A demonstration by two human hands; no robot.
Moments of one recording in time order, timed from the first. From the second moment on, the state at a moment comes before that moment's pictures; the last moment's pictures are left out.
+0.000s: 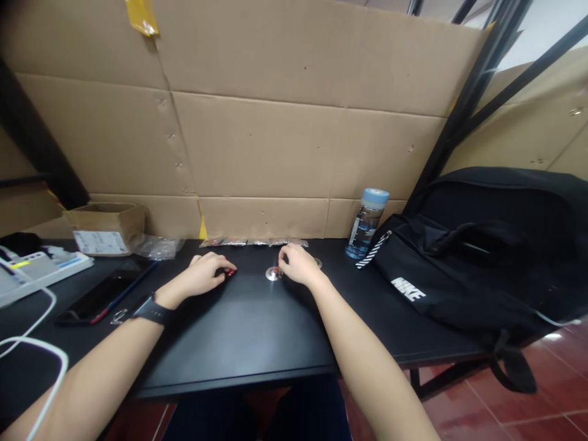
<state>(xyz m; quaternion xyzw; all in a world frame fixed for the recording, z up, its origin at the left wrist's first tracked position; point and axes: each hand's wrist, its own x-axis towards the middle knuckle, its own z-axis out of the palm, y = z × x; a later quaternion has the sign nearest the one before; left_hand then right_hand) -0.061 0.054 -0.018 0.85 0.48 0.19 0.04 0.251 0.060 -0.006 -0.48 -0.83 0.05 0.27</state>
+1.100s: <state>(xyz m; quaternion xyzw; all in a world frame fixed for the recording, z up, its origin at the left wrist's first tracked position) -0.053 0.057 -0.017 0.81 0.51 0.29 0.00 0.352 0.084 -0.002 -0.56 -0.79 0.19 0.15</state>
